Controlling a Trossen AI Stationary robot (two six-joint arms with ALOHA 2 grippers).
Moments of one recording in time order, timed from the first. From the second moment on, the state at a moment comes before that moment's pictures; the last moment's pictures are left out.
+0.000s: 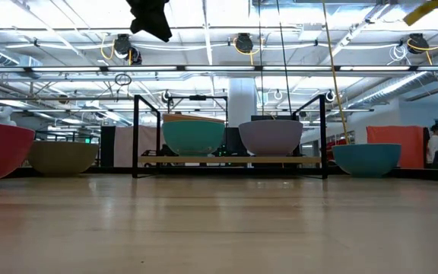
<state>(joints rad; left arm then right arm) 0.61 1.51 1.84 -1.14 0.12 0.07 0.73 1.09 0.69 -0.85 -0.47 1.00</state>
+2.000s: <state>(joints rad) 0.61 1.51 1.84 -1.16 0.02 0.07 0.19 1.01 0.90 -0.94 -0.13 0.92</state>
